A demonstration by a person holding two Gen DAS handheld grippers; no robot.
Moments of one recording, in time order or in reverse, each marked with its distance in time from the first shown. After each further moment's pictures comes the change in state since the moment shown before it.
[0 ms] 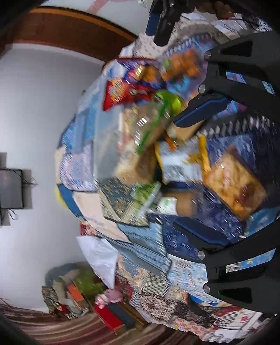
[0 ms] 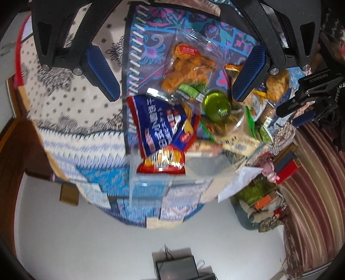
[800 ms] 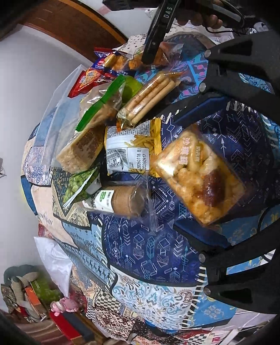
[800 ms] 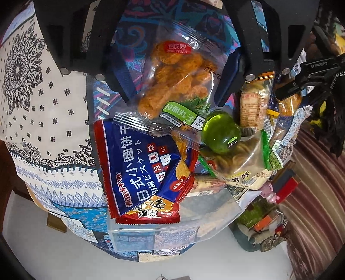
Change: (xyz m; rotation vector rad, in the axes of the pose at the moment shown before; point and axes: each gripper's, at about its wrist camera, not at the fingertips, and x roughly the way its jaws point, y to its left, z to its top) left arm 0.031 0.022 -0.040 -0.132 0.198 -0.120; right arm 0.048 0.003 -0.016 0.027 0.176 0.070
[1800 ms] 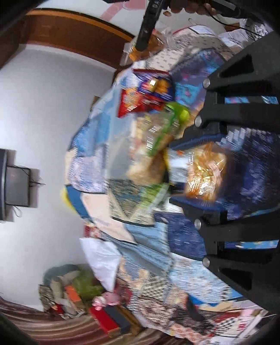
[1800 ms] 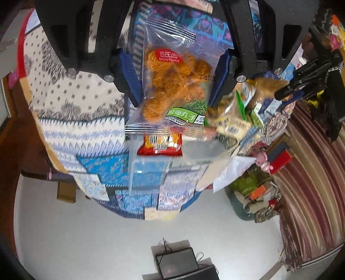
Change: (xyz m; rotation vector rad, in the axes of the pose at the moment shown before) left arm -0.071 -0.032 0.040 0.111 -0.265 0.024; right arm -0.079 -0.004 0.031 -0.005 -0.242 -0.023
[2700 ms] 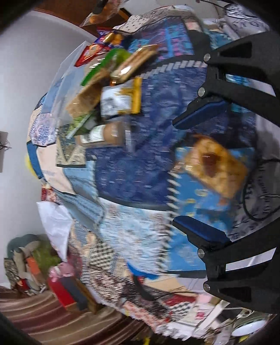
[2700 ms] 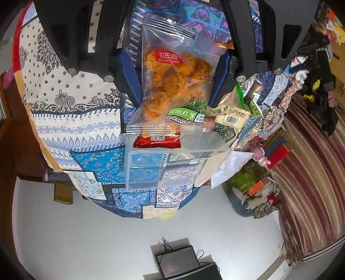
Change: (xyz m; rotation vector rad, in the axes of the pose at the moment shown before) left arm -0.004 0.079 -0.094 -0.130 0.257 0.168; right arm 0.009 -0.003 0.007 0.016 0.004 0.039
